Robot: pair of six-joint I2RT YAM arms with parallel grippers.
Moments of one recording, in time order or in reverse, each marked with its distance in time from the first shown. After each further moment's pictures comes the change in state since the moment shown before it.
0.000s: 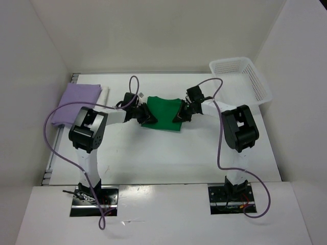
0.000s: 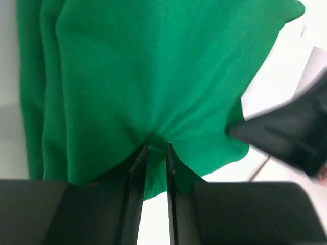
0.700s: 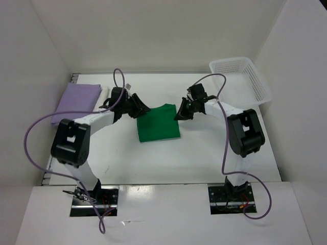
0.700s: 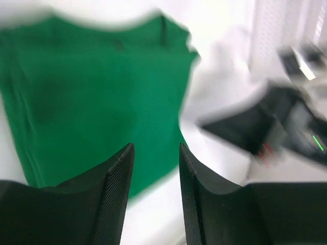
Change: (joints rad) left arm 0.053 -0.371 -0.182 -0.008 -0.097 -0.074; right arm -0.003 -0.068 -0.031 -0.022 0.019 -0.076
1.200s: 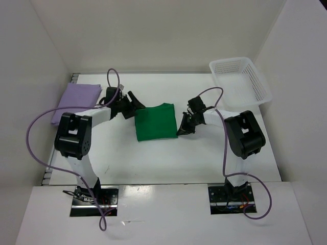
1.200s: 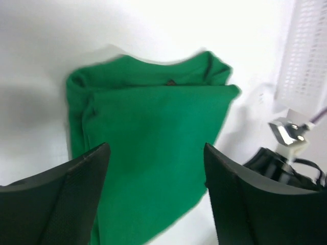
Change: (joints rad) left arm 0.115 0.224 0.110 0.023 0.006 0.060; right arm 0.032 -0.051 -0.219 0.023 0.008 0.012
